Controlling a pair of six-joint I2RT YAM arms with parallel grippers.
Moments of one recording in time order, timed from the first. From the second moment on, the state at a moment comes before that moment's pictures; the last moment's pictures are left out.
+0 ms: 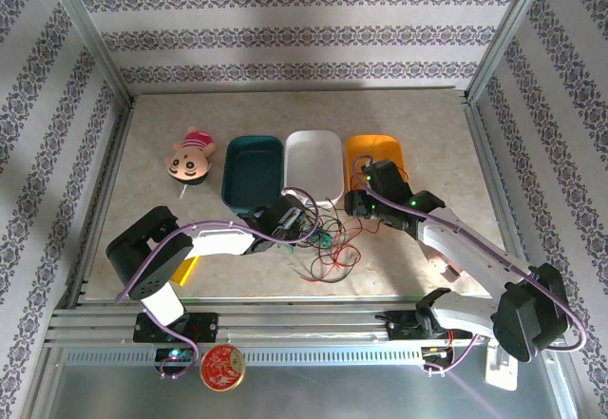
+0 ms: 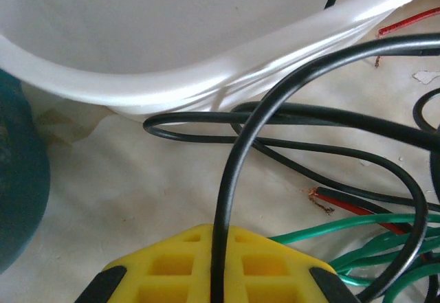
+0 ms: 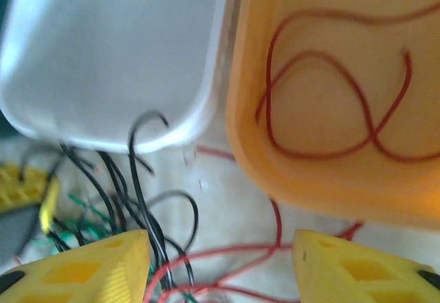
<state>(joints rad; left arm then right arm) -0.84 1.67 0.79 -0.02 -0.23 -0.35 0.53 1.18 0.80 -0.57 0.03 0.45</state>
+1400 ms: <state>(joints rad) -0.85 1.67 0.79 -0.02 -0.23 -0.34 0.38 1.47 0.71 -0.59 0.06 0.51</state>
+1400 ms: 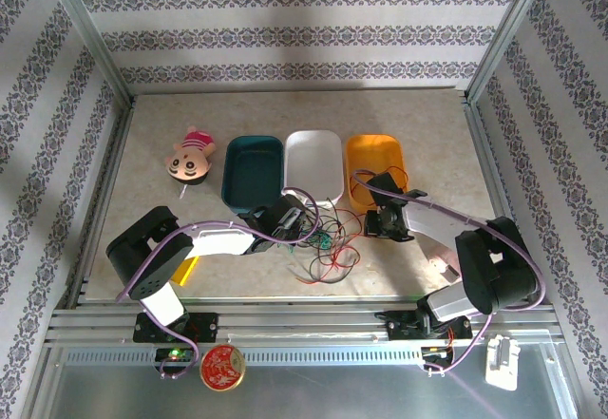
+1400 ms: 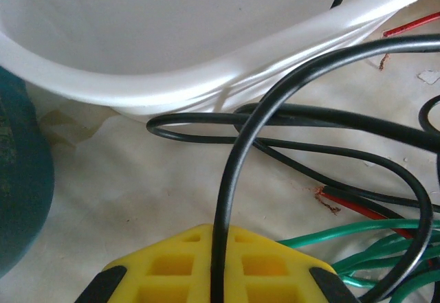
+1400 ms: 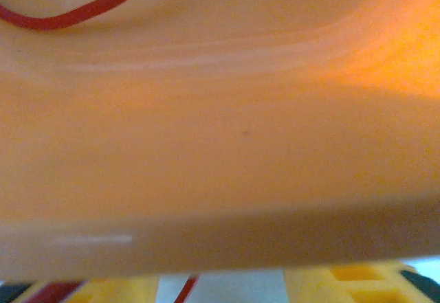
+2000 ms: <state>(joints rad) -0.85 1.67 0.79 -0.02 -0.26 -0.34 0.32 1.14 0.68 -0.64 0.22 0.60</state>
